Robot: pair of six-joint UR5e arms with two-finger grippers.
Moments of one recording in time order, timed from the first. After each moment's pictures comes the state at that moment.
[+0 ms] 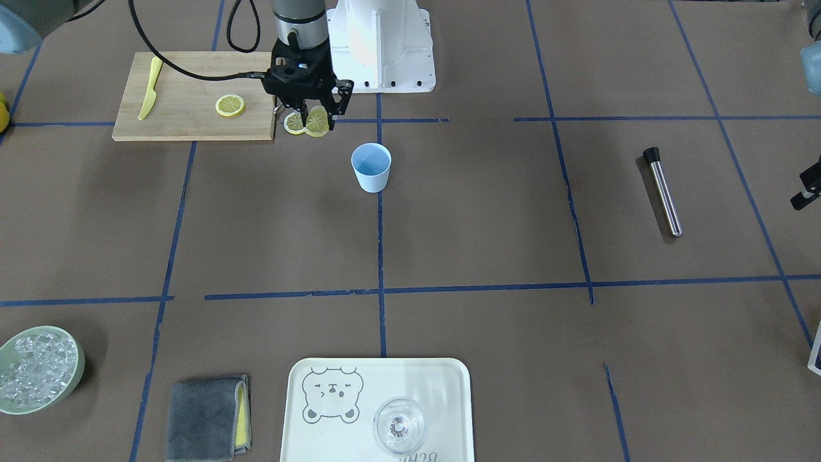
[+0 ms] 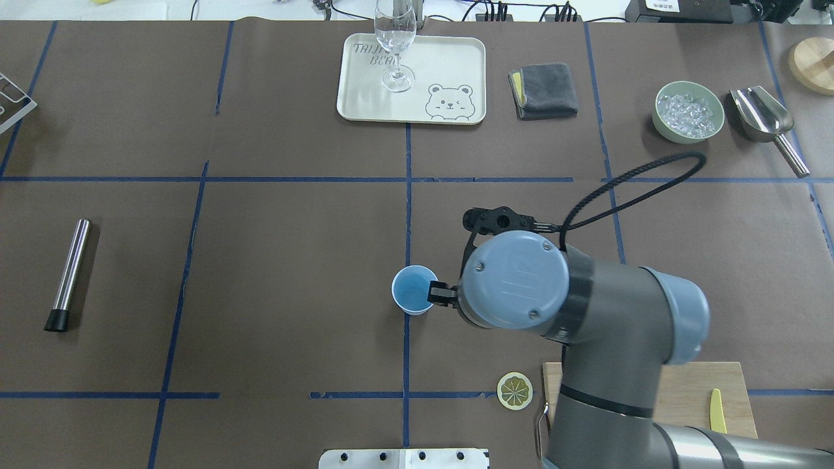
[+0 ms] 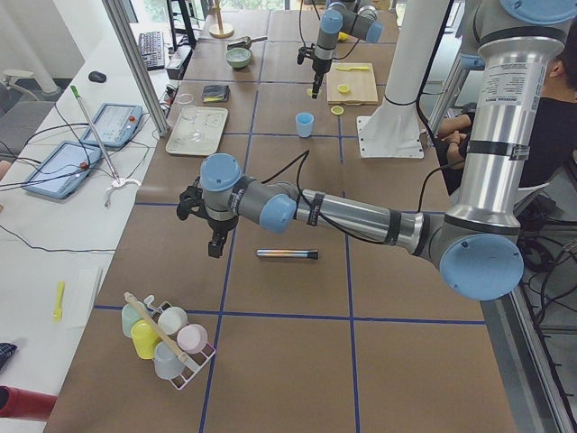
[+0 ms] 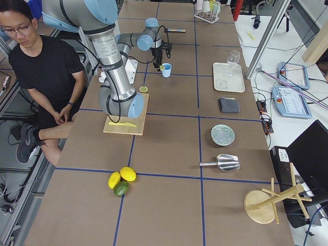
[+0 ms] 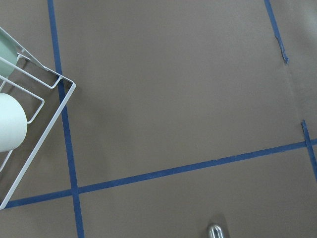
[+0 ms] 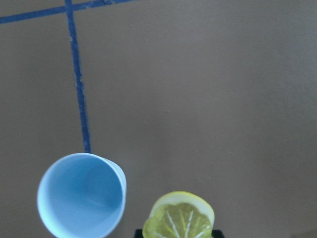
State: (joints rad) left arm -1.42 -1.67 -1.66 -1.81 -2.39 -0.23; right arm 0.34 -0.94 1.98 -1.87 1.66 1.51
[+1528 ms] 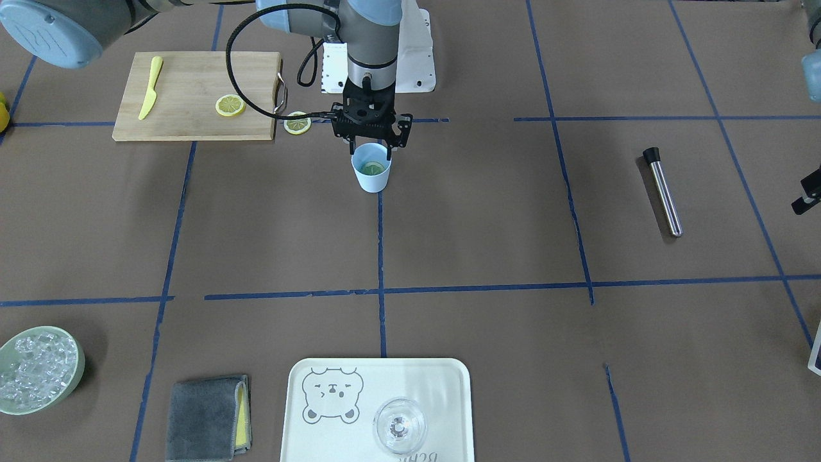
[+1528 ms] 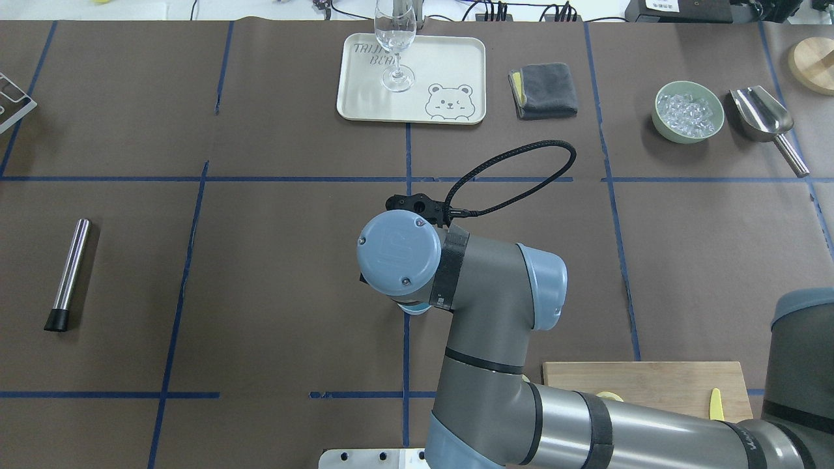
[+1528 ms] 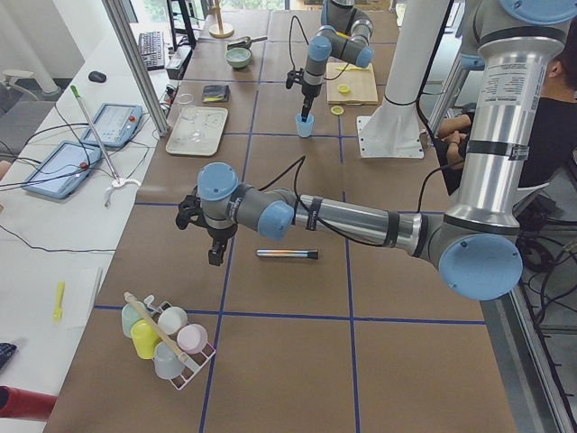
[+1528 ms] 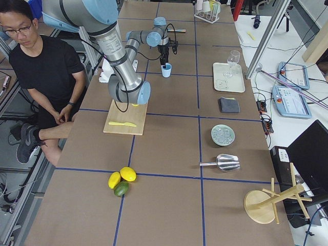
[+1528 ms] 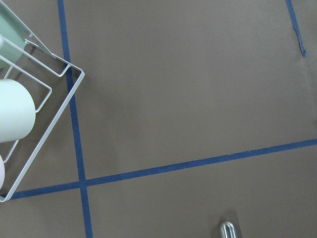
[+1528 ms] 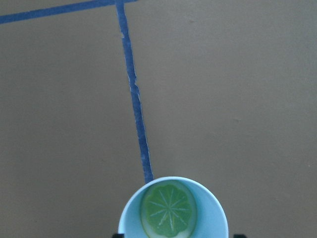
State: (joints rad) left arm -1.41 -1.68 -1.62 -1.81 -2.39 -0.23; right arm 0.35 -0.78 1.75 -1.83 1.66 1.51
